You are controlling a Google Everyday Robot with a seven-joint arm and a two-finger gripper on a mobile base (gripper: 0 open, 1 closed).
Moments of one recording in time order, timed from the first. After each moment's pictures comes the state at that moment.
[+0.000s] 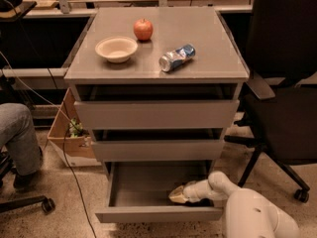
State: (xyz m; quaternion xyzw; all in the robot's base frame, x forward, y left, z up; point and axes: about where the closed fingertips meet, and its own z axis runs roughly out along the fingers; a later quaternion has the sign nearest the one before) arm 0.592 -0.089 0.160 -0.48 0.75 0.36 0.28
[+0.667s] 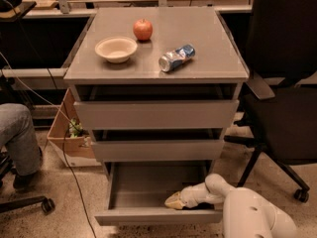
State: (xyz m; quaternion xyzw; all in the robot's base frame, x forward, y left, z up) arm 0.554 -0.063 0.159 -0.47 0.74 0.42 0.23
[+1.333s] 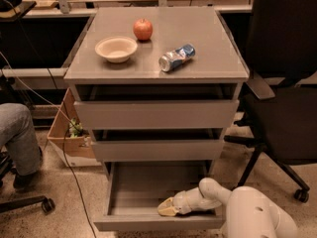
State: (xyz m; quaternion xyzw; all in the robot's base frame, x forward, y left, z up) arm 0.519 -0.022 0.177 -0.47 0.71 0.47 0.23
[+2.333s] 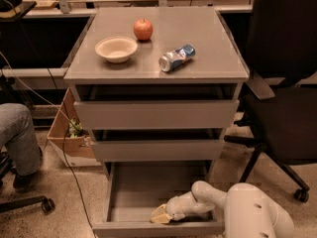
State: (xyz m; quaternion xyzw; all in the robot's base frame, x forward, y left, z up) arm 0.480 0.014 0.188 -0.48 0.69 0.50 0.20
